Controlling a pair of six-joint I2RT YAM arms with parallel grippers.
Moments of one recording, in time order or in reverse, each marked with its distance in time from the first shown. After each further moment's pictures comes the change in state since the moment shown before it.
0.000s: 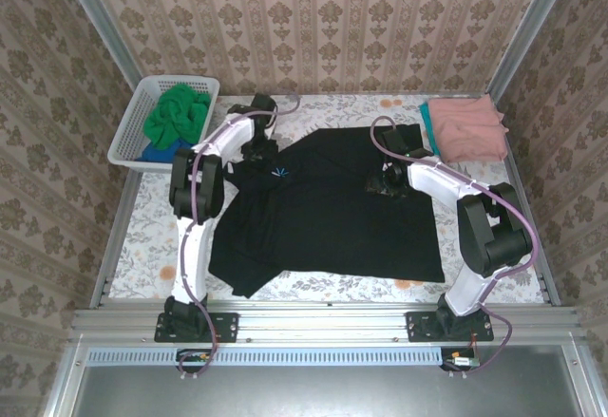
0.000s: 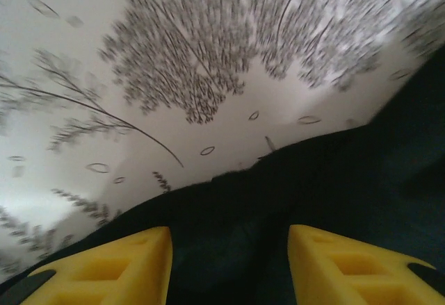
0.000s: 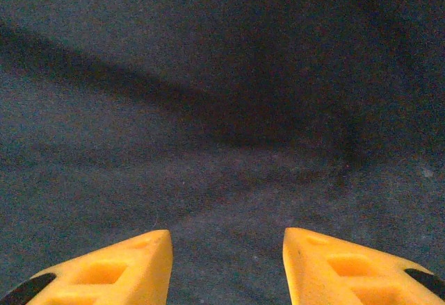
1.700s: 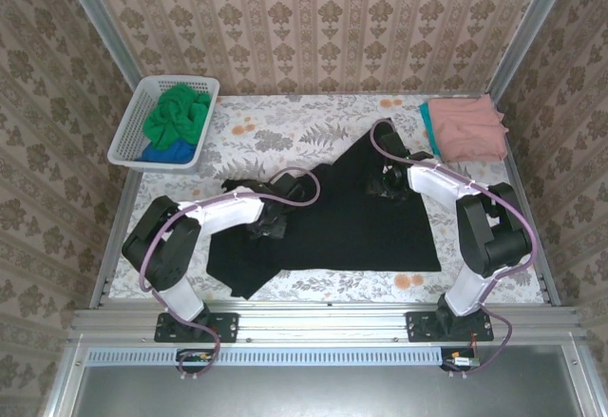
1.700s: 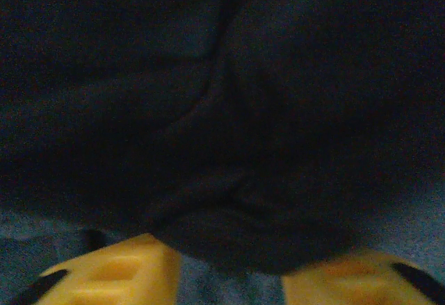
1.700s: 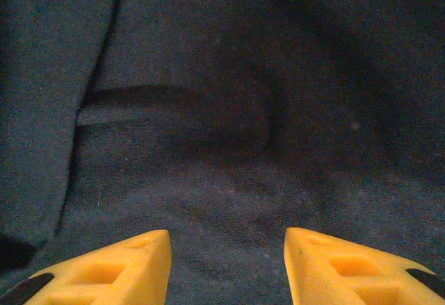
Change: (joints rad) left arm -0.396 -0.660 -0.964 0.209 -0.180 -0.371; right arm -0.001 -0.001 -0.028 0.022 0.007 0.000
